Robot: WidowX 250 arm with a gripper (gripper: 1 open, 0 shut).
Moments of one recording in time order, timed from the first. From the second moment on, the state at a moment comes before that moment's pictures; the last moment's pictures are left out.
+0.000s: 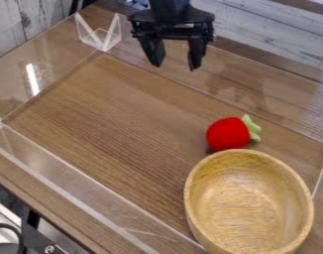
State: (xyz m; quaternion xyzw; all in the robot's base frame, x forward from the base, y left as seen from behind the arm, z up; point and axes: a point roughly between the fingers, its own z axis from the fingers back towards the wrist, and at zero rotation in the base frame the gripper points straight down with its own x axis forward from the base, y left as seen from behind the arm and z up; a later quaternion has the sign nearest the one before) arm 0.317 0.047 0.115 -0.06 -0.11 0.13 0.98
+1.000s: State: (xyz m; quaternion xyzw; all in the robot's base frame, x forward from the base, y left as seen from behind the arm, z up) arm 0.326 0.023 0.091 -0.05 -0.08 0.14 0.99
